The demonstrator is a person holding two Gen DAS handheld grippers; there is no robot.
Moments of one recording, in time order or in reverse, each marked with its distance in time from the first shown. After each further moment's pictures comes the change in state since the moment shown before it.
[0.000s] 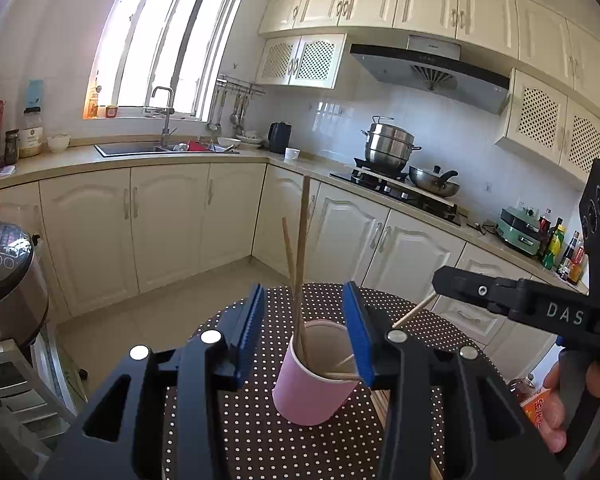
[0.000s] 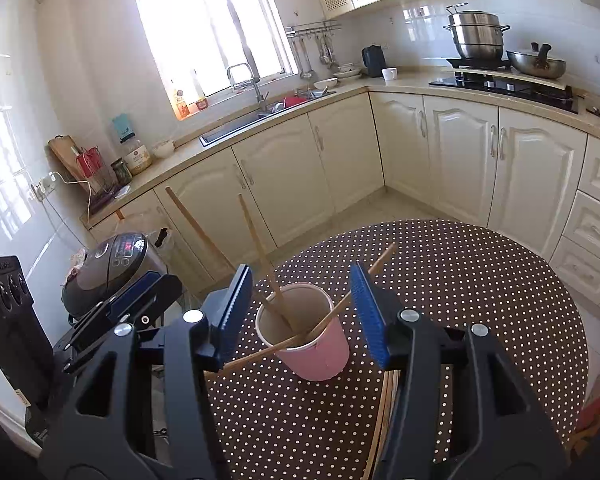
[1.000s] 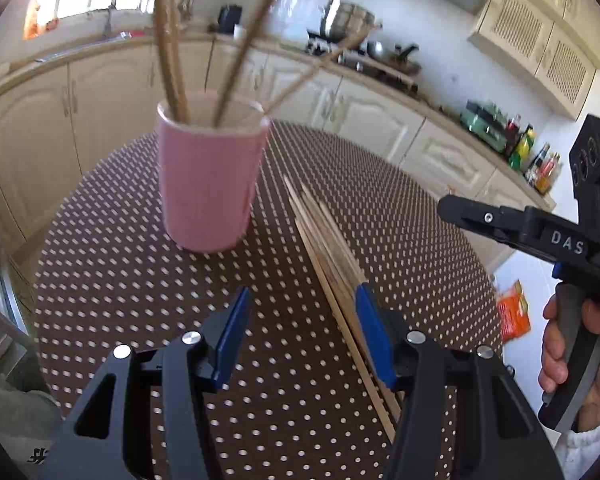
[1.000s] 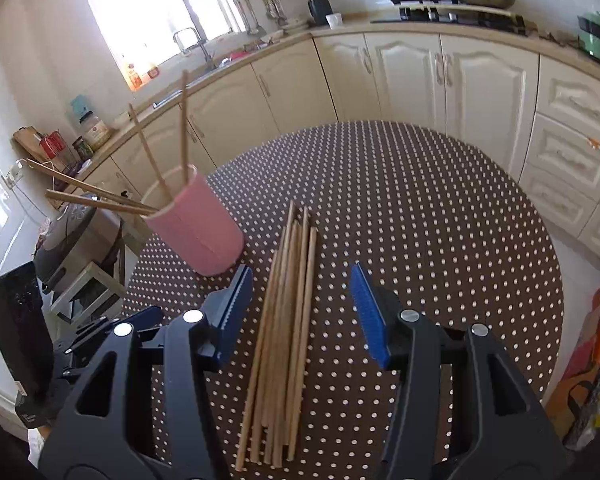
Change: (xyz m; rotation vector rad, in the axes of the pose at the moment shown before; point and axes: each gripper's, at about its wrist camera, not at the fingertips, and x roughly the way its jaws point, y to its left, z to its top) left arm 0.052 -0.060 -0.138 0.027 0.457 -0.166; right arm -0.014 -0.113 -0.104 0.111 0.171 -0.095
